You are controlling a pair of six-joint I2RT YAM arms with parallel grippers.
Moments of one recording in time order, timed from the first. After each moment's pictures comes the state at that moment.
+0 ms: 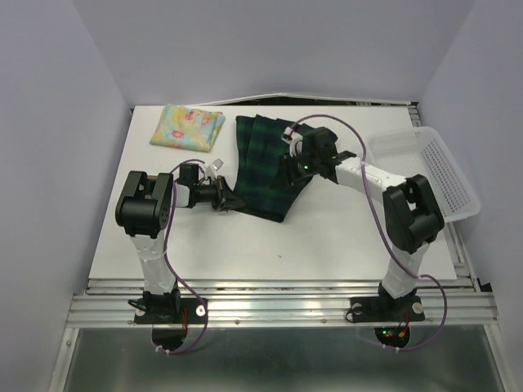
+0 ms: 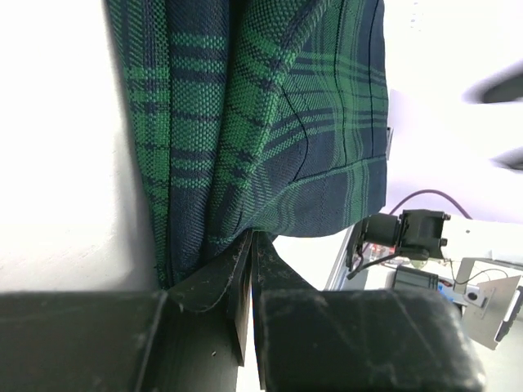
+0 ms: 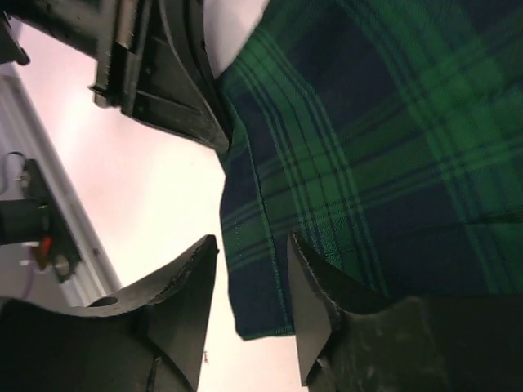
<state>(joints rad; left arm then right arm) -0.11 1.99 0.84 0.29 1.02 -0.58 0.50 1.83 1.36 -0.26 -0.60 0.16</state>
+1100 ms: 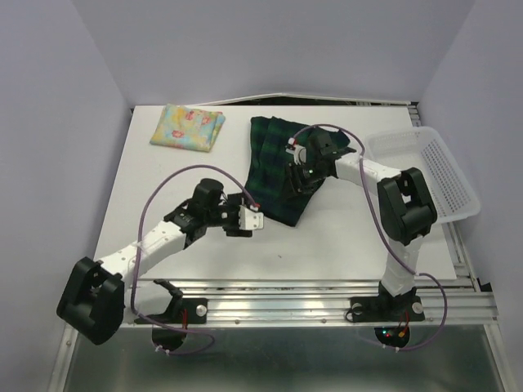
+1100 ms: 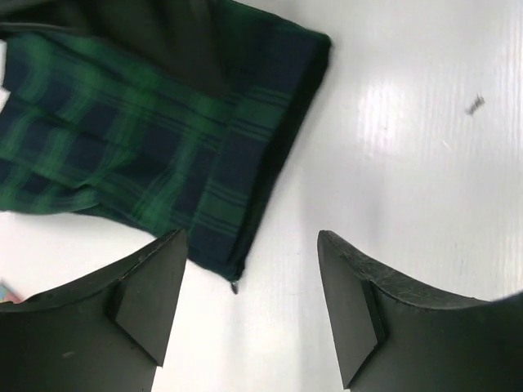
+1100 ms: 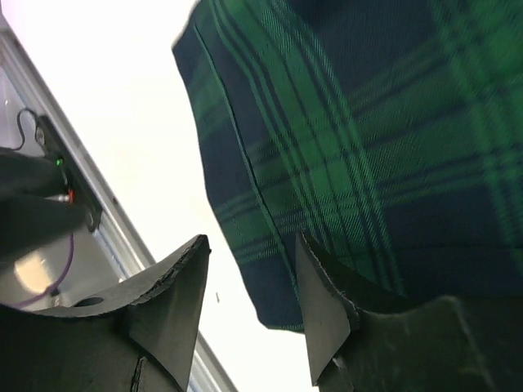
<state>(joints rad) -0.52 1.13 0.65 -0.14 0.55 0.92 0.42 1.95 1.35 -0.49 -0.76 0.16</state>
